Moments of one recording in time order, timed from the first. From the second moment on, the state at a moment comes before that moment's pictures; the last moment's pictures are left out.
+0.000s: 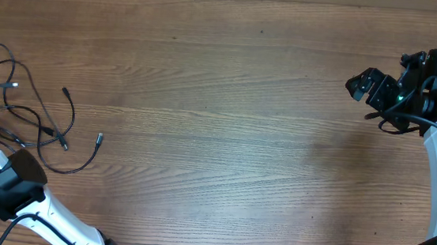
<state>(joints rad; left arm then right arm) 0.66 2.05 2.70 -1.67 -0.11 -0.54 -0.22 1.52 1.33 -0.87 -0.34 0.28</state>
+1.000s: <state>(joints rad) 0.68 2.24 2.70 -1.64 -0.27 -0.57 -0.22 1.52 1.33 -0.90 -0.34 0.28</state>
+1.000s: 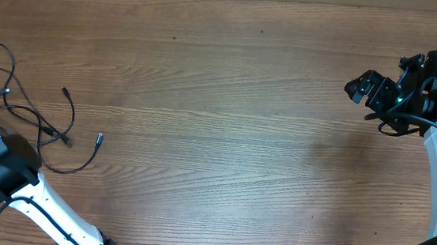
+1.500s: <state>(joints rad) 0.68 2.46 2.70 -1.68 -0.27 -0.58 -0.22 1.52 1.33 -0.93 -0.34 0.28</state>
